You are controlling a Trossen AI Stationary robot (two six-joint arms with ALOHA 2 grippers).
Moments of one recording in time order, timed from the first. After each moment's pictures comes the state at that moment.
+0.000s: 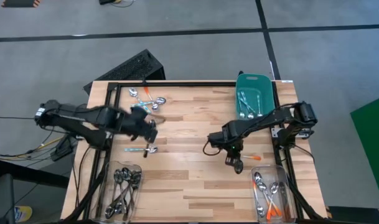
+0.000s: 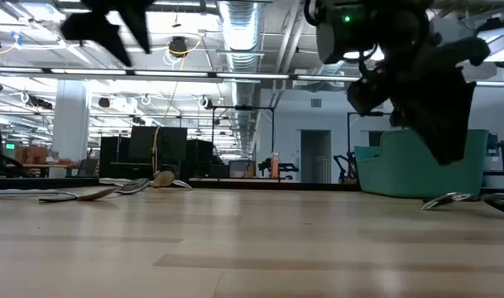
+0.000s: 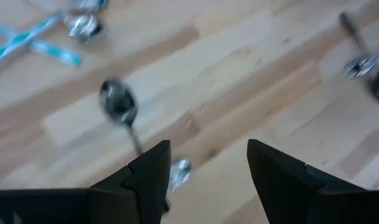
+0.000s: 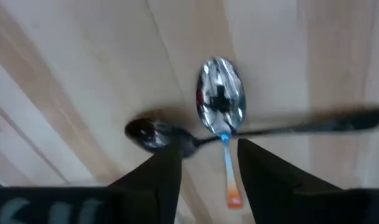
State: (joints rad) left arm -0.16 1.20 1.19 -1.14 -0.37 -1.18; right arm 0.11 1.71 1.16 -1.17 -0.19 0.39
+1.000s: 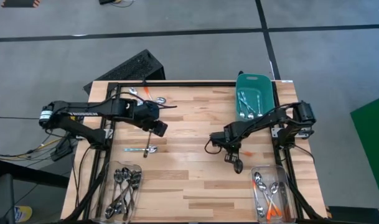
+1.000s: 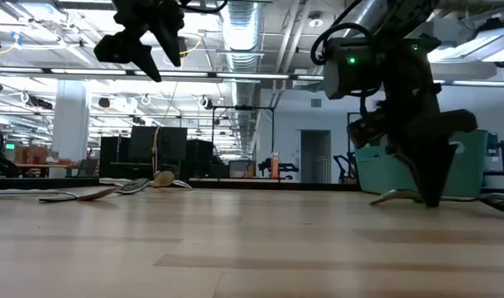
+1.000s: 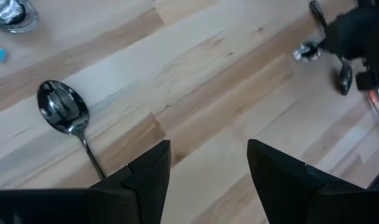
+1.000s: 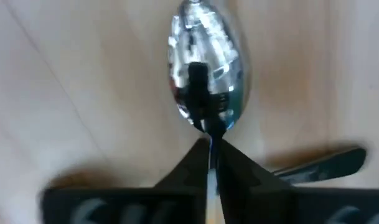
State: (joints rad) left arm 0.07 1.29 1.19 -0.95 -0.07 -0.99; right arm 0.07 1.73 0.96 -0.86 -0.07 0.37
